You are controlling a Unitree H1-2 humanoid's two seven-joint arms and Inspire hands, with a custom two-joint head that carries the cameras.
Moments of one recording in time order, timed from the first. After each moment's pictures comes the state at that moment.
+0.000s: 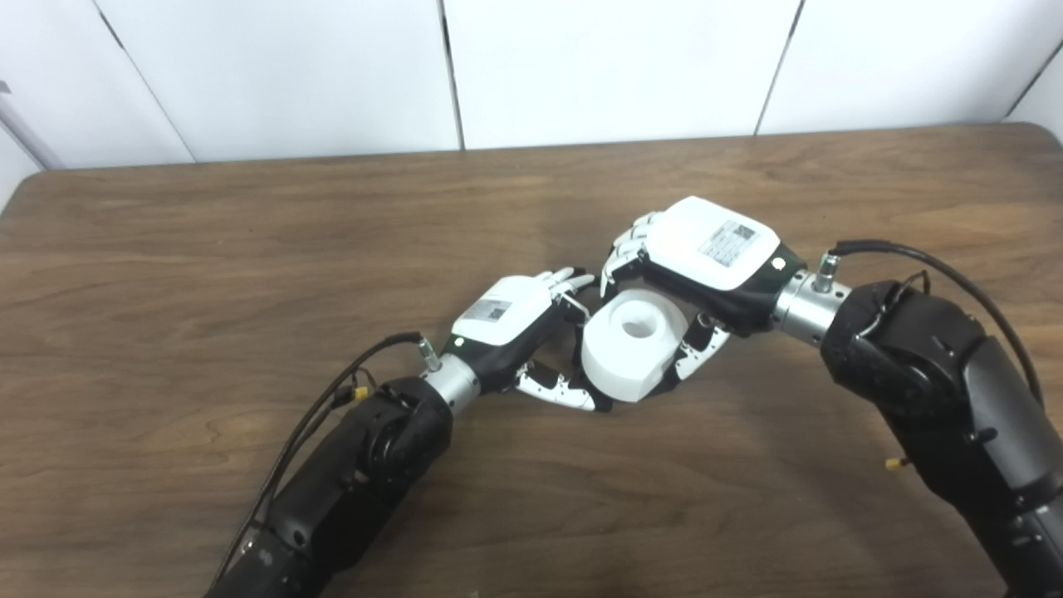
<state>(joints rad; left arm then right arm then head) -0.29 0.24 -0.54 0.07 0.71 -0.04 -0.19 -0.37 -0.46 0.32 -0.36 -0.81 -0.17 0.59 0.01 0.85</state>
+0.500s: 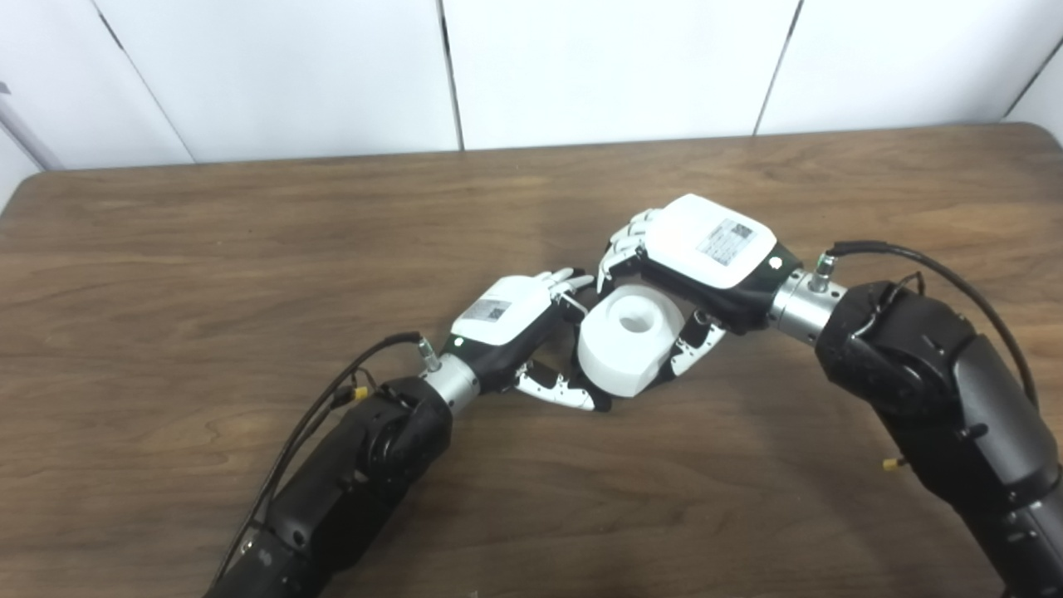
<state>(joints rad) -0.29 0.24 -0.54 0.06 0.71 -0.04 -0.20 -0.37 -0.46 0.33 -0.33 -0.82 -0.19 0.54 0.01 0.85</state>
